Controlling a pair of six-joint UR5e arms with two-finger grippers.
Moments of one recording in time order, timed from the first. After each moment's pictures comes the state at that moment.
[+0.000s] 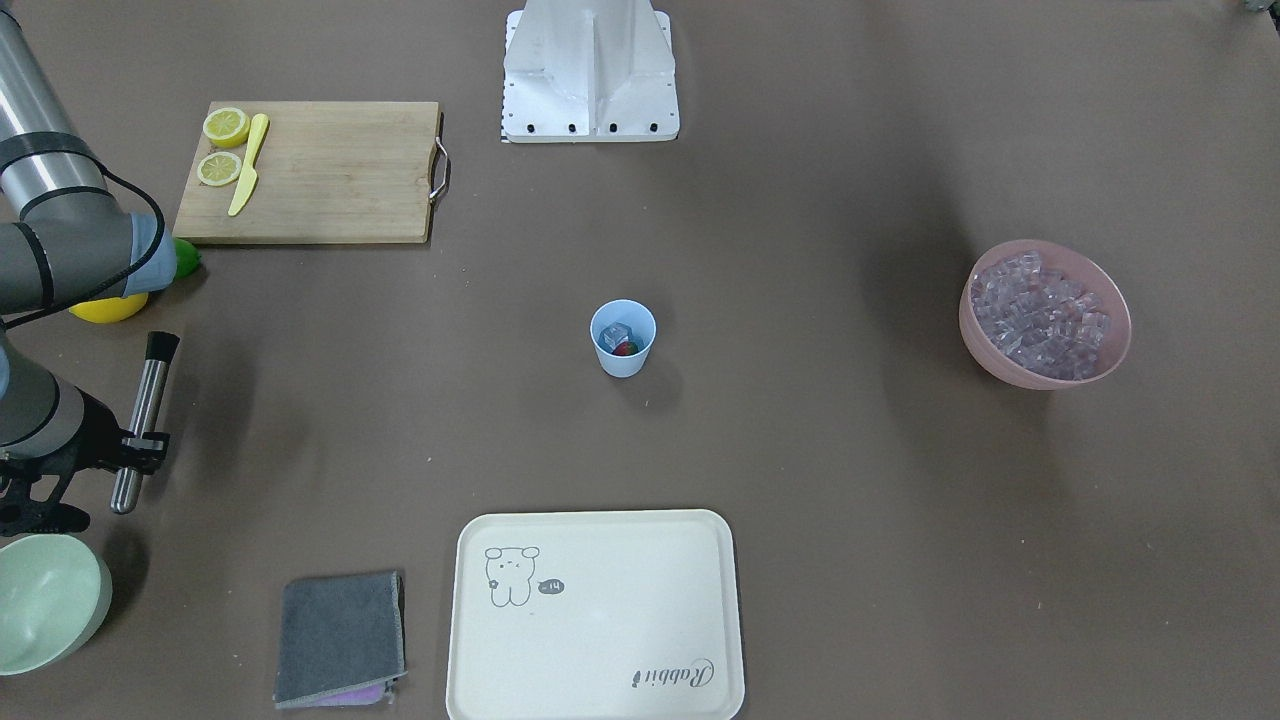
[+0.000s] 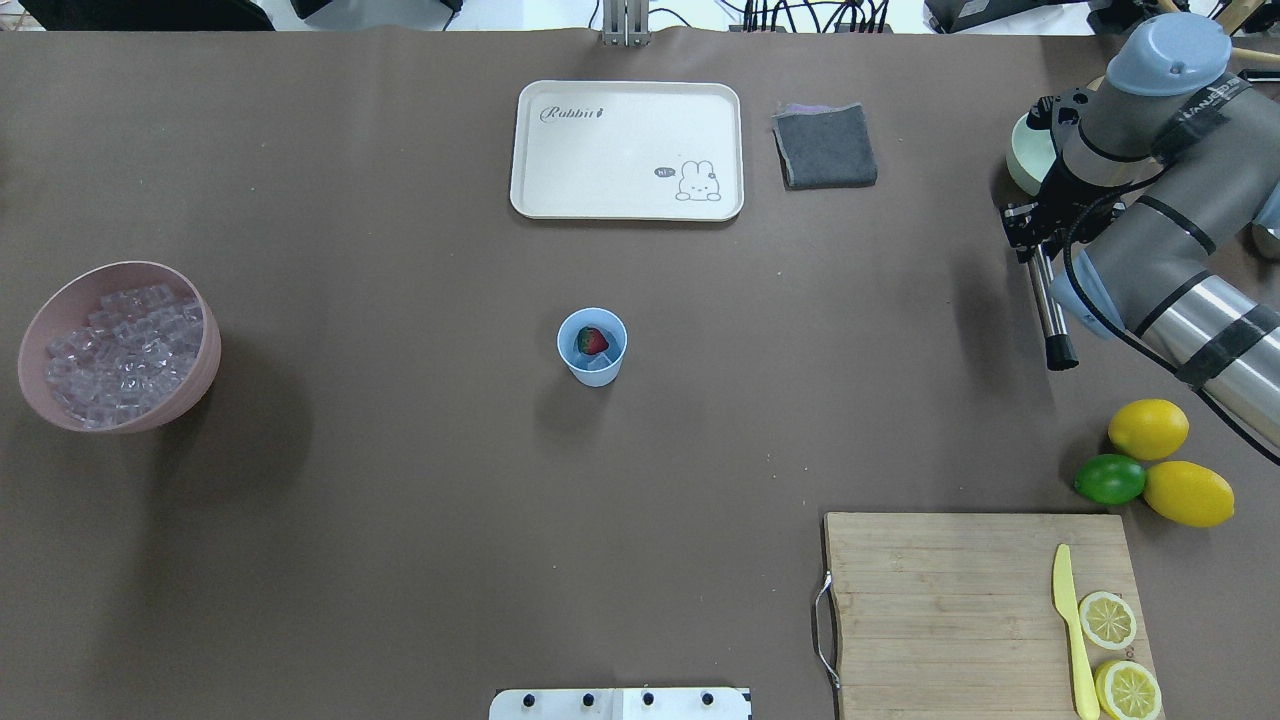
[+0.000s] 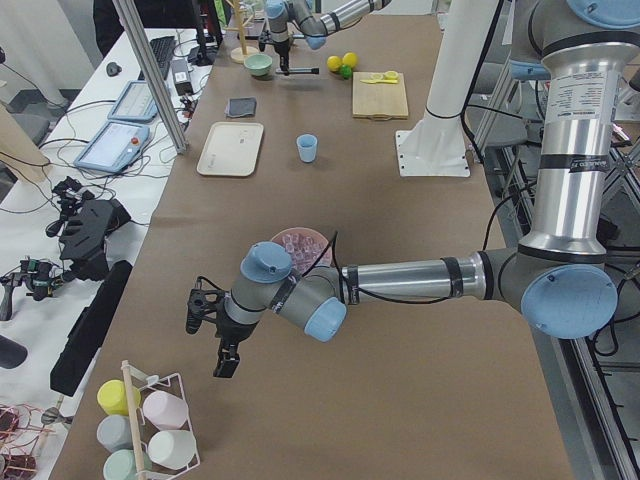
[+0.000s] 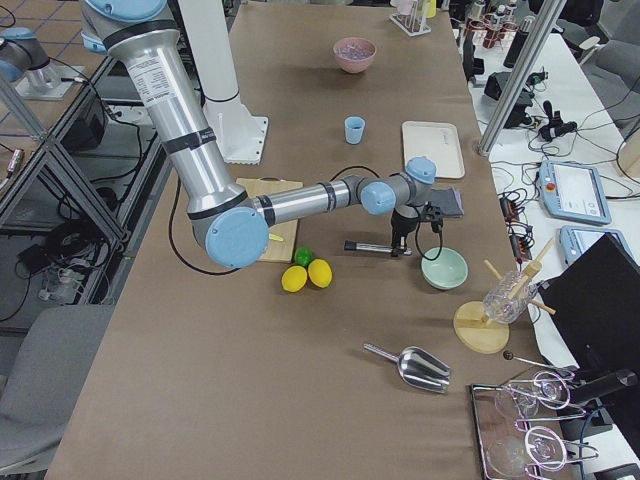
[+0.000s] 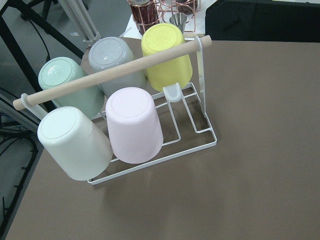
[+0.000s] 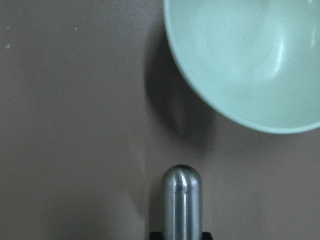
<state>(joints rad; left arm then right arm) -1.51 -1.60 -1.42 -2.24 -1.99 -0.53 1.03 -1.15 1.34 -1.43 2.13 0.65</state>
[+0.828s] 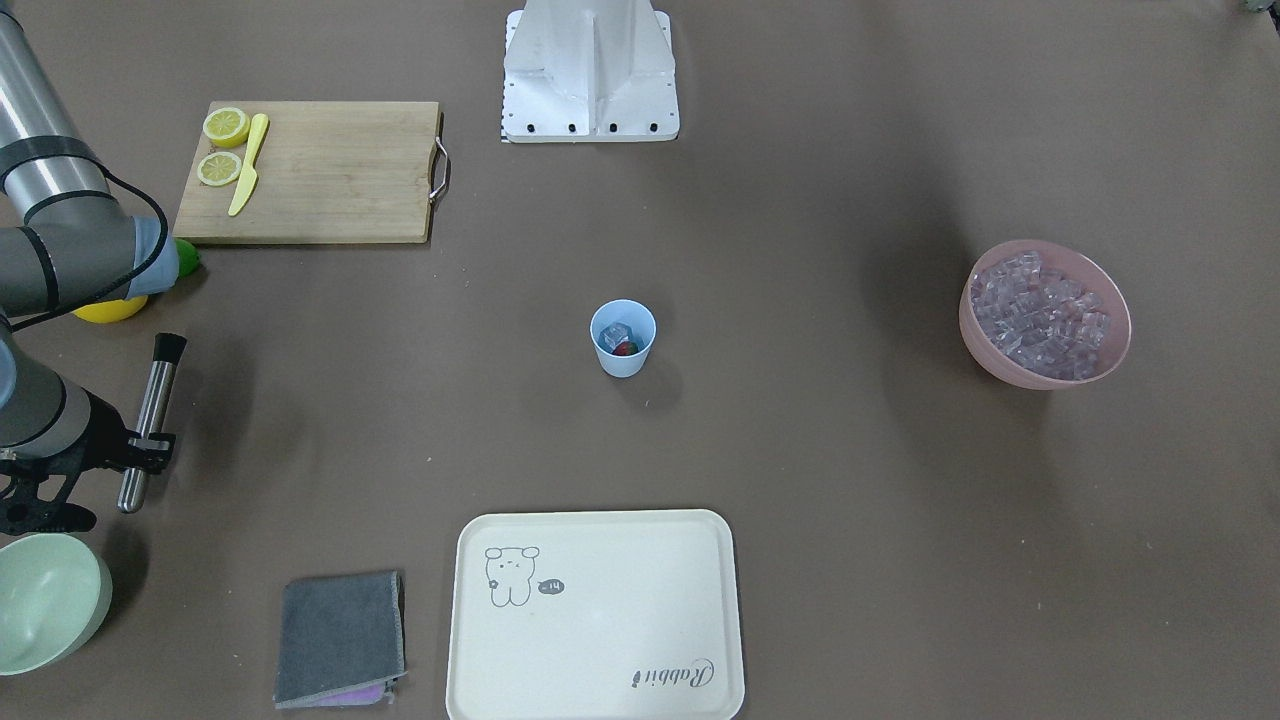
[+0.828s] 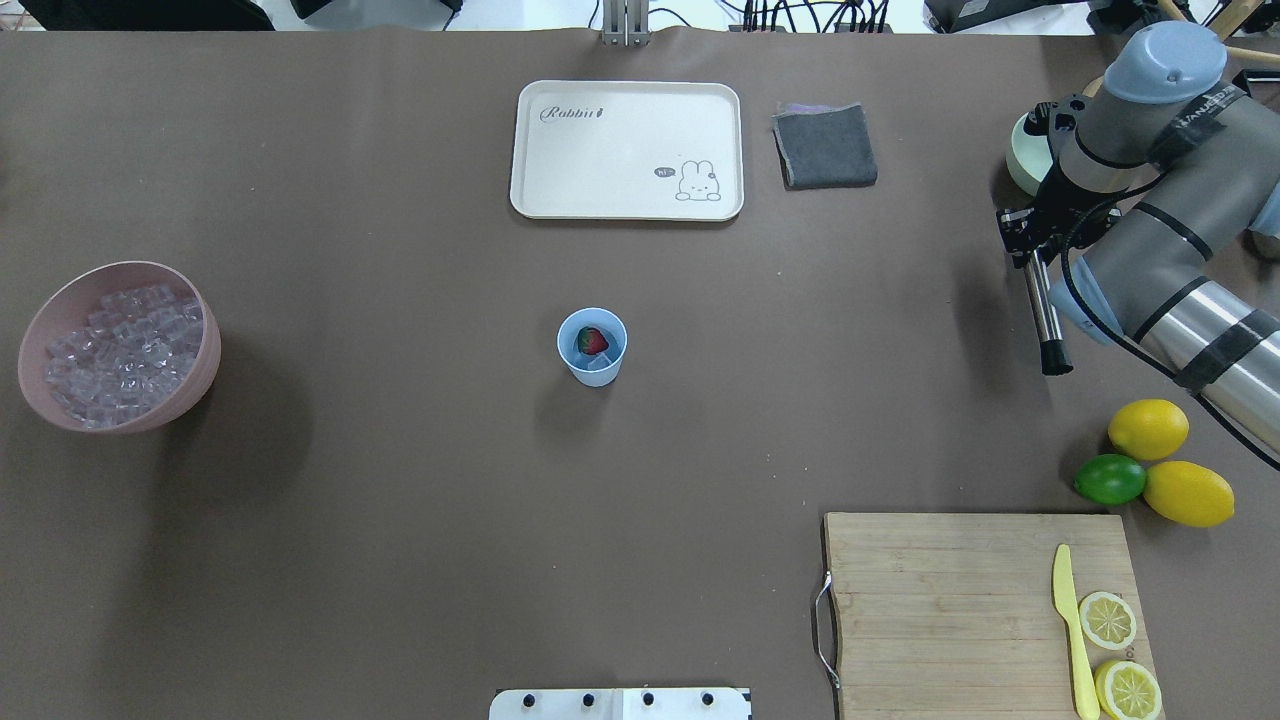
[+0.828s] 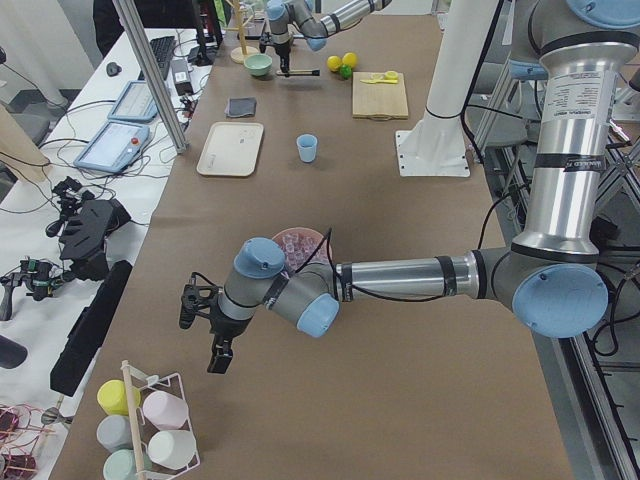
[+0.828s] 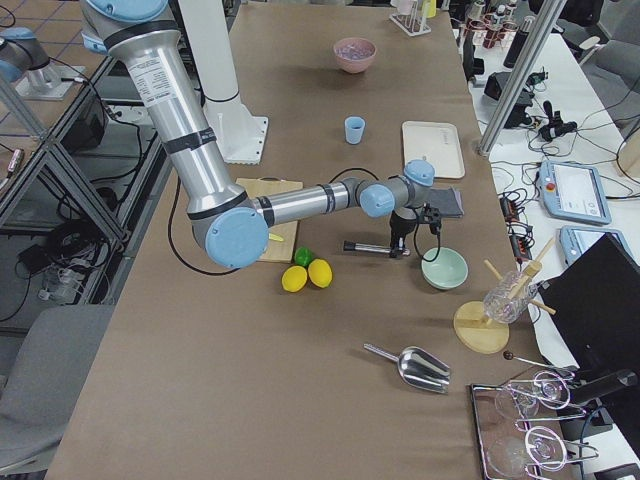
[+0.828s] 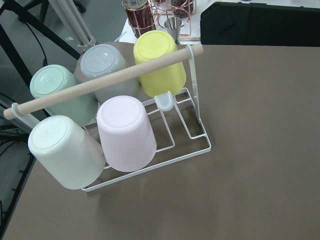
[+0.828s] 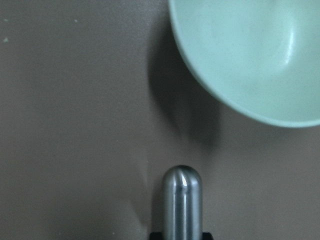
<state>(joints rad) -1.50 -1.63 -1.41 -2.23 -1.99 -0.53 1.02 -1.16 1.34 -1.42 2.14 0.66</state>
